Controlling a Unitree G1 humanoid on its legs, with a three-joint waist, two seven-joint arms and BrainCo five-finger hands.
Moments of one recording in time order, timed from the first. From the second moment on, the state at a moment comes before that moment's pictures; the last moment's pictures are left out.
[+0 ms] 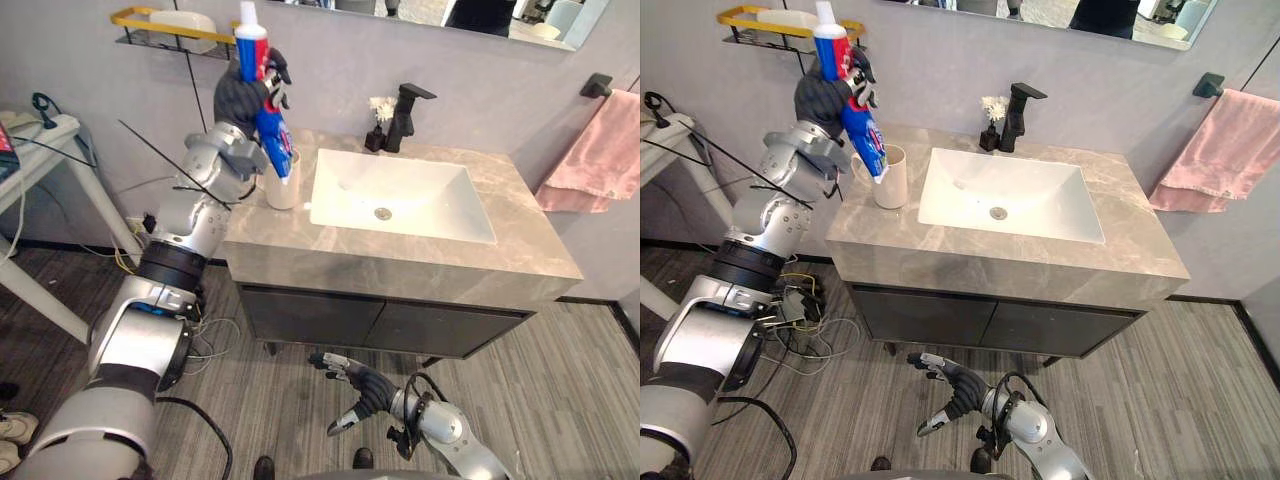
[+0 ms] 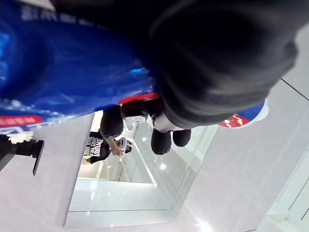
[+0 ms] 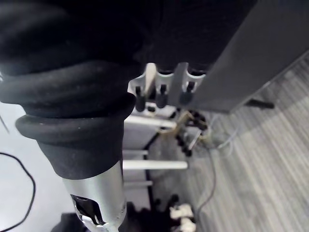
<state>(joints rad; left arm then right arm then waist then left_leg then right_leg) -1.00 0.53 -0.26 0.45 -0.82 -0.08 -0.02 0.20 -0.26 0.48 -0.01 -0.04 -0.10 0.45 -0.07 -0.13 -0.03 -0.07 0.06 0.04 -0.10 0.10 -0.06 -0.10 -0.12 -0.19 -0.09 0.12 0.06</state>
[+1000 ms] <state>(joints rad) -1.36 0.65 -0.18 0.64 -0.57 -0.21 0.22 0.24 -0.19 0.44 -0.01 0.03 -0.11 0.35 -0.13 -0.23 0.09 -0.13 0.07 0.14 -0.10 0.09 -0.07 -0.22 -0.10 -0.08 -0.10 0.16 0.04</state>
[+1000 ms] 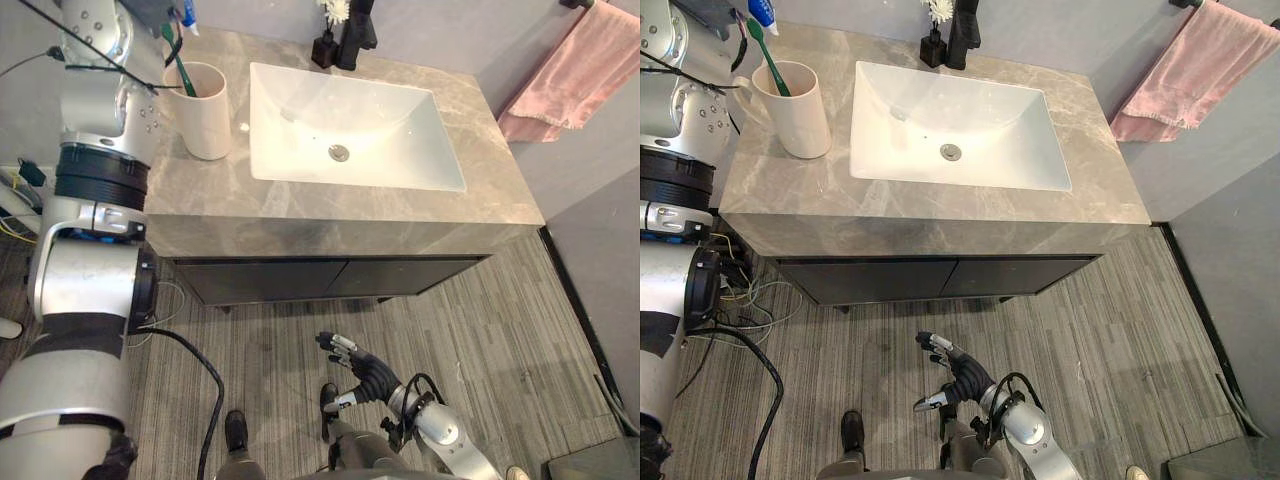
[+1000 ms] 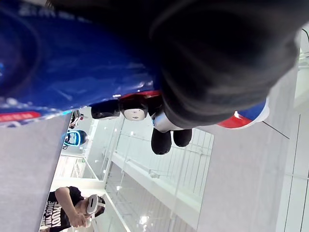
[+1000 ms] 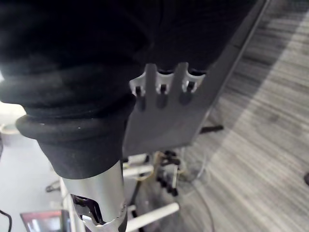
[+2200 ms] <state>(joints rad) -1.31 0.59 -0.11 0.64 -0.54 -0.24 0.26 0.25 -0.20 0.45 0.00 0.09 -0.15 0.33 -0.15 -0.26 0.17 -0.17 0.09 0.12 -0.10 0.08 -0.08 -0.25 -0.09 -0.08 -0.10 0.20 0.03</state>
